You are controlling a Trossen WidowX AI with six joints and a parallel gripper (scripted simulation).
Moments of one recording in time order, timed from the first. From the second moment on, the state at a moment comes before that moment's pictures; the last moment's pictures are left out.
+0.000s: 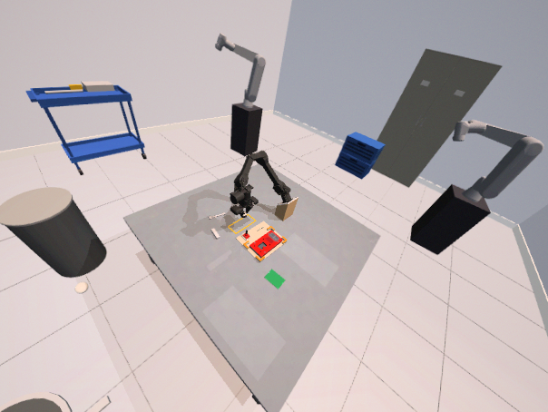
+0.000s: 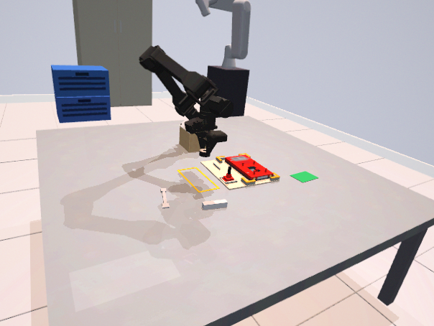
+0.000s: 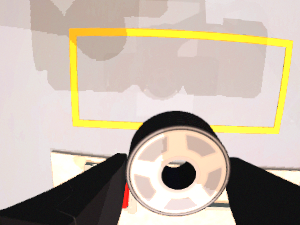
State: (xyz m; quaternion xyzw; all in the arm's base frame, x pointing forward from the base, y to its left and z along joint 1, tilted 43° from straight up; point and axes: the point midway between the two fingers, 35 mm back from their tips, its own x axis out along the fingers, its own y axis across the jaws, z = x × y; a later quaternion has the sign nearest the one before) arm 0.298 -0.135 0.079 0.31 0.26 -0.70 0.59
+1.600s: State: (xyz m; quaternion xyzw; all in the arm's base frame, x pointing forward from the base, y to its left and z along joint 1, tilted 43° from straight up) arm 0.270 -0.213 0.018 0.30 0.26 -0.70 0.59
